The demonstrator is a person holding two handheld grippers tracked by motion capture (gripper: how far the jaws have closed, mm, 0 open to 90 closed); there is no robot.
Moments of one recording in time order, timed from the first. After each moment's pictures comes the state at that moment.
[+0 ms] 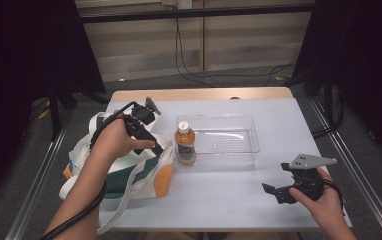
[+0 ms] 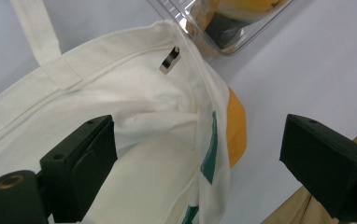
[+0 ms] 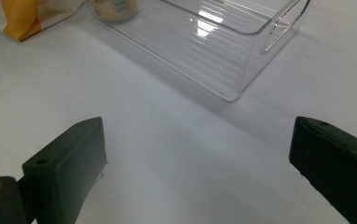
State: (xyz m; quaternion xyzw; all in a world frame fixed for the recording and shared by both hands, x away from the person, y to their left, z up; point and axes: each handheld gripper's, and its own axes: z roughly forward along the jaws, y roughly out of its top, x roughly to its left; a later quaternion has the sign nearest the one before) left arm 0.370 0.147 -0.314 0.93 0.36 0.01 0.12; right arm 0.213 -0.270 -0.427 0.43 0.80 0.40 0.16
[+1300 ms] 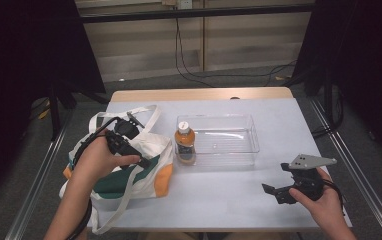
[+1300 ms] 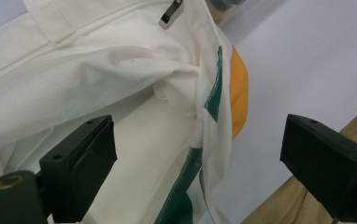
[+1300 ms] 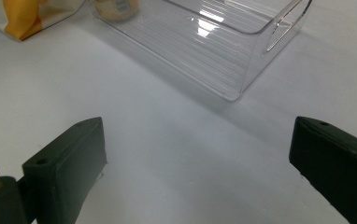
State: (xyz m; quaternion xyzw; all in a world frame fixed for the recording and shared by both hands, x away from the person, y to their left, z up) left arm 0.340 0.186 -0.329 0.91 0.37 0.00 0.16; right arm 0.213 -0.270 -0.427 0.42 0.80 0.40 0.16
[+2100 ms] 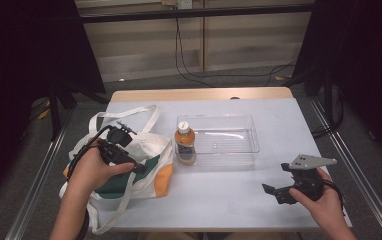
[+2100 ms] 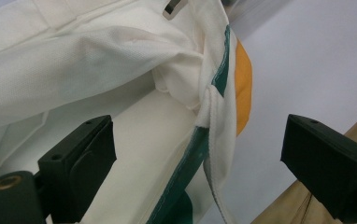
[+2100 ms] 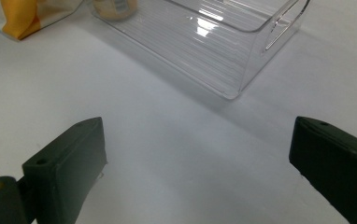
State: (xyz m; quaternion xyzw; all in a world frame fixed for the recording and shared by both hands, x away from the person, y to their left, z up) left arm 0.325 0.204 -0.343 0.90 0.39 0.00 0.20; right arm 0.213 -0.270 -0.428 0.43 0.80 0.39 0.16
